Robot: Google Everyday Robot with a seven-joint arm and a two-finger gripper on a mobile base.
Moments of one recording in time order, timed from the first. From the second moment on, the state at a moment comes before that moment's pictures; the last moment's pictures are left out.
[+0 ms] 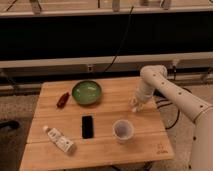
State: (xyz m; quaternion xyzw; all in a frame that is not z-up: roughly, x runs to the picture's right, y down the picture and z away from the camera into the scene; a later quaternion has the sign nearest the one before) arm 0.193 0.123 0.858 -0.31 -0.24 -0.35 0.85
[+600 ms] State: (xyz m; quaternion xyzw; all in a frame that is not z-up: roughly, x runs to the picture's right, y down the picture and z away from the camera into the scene) arm 0.142 0.118 0.852 -0.28 -0.28 -0.39 0.83
